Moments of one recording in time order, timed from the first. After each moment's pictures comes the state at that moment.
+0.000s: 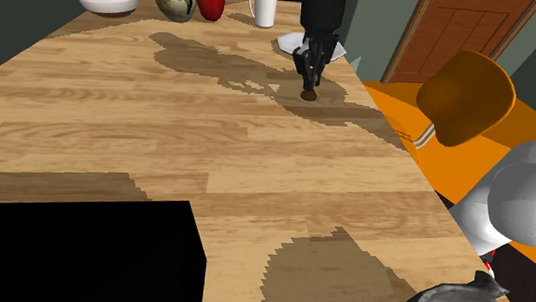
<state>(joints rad) 0.15 -0.26 0.29 -2.00 0.05 1.66 0.17</state>
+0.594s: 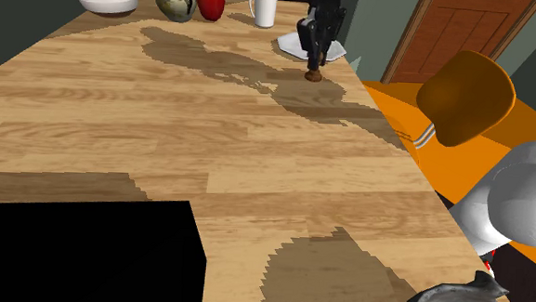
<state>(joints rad) 0.14 -0.24 0.29 -1.86 0.04 1.54 0.17</state>
